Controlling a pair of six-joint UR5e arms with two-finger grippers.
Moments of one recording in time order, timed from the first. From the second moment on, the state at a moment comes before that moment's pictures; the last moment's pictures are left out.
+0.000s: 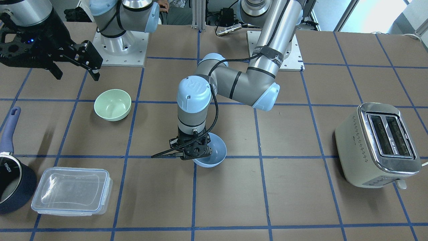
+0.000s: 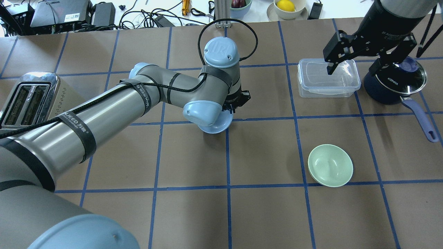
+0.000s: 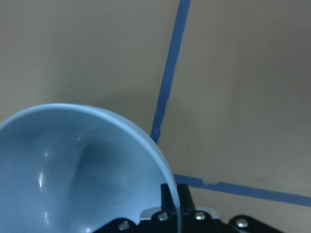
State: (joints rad) left arm -1.99 -2.12 -1.60 -0.91 1.54 -0.63; right arm 1.46 -1.61 1.55 -1.50 -1.53 -0.06
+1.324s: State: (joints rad) left arm -1.59 -1.66 -1.60 -1.38 1.56 0.09; right arm 1.23 -1.60 2.30 -2.10 -1.67 -0.29
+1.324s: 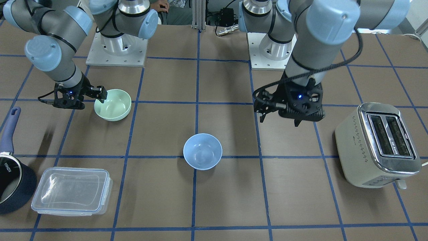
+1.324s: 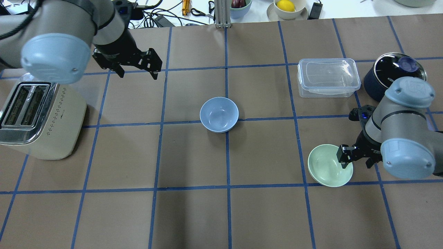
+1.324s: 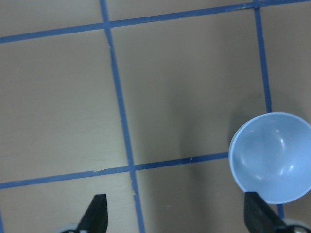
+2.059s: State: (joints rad) left arm -1.59 -1.59 -1.52 -1.48 1.62 0.02; right arm 1.22 -1.59 2.31 -2.15 -1.60 -0.28
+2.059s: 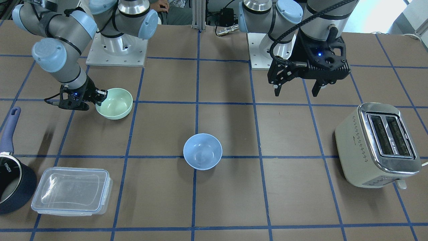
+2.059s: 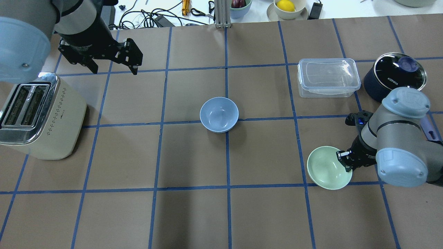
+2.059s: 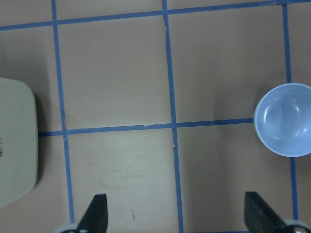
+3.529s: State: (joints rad) left arm -1.59 -1.60 -1.47 -1.59 1.60 0.01; right arm 1.80 -1.16 1.61 -1.94 -1.33 0.49
